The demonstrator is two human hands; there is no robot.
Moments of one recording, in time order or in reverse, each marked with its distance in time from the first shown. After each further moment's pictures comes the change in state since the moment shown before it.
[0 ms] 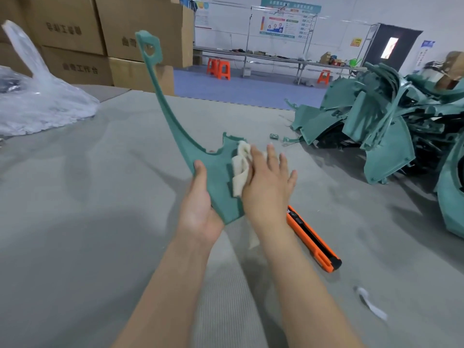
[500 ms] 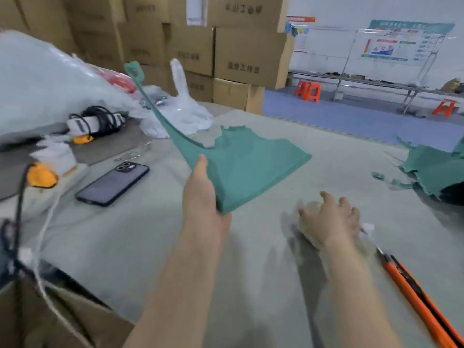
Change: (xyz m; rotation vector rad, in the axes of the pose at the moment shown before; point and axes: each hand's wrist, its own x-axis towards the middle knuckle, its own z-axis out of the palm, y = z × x) left_hand -0.058 0.127 -0.053 -0.116 0.441 0.449; right_hand 0.011 -0.048 0.036 -0.088 -0.288 0.111
